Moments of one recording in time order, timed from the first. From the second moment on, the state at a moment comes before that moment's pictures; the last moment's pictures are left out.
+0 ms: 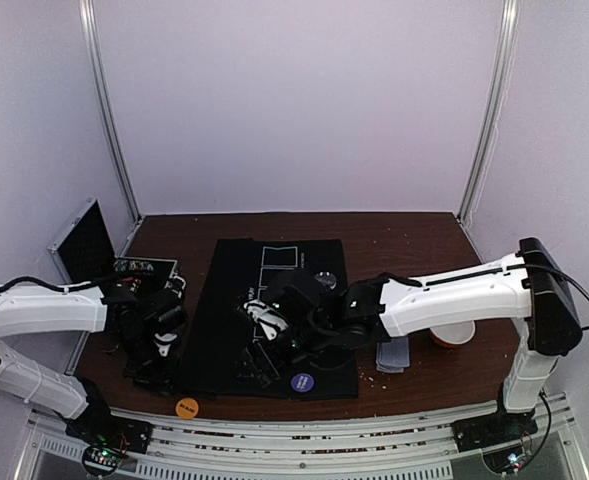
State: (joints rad) left arm -0.78 1.24 0.69 -1.04 0.16 -0.70; right arm 1.24 1.83 1.35 -0.31 -0.23 0.53
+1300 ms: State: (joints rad) left arm -0.98 1.27 0.57 -0.82 0.23 -0.73; right arm 1.34 2.21 1.49 0.00 -0.35 0.84
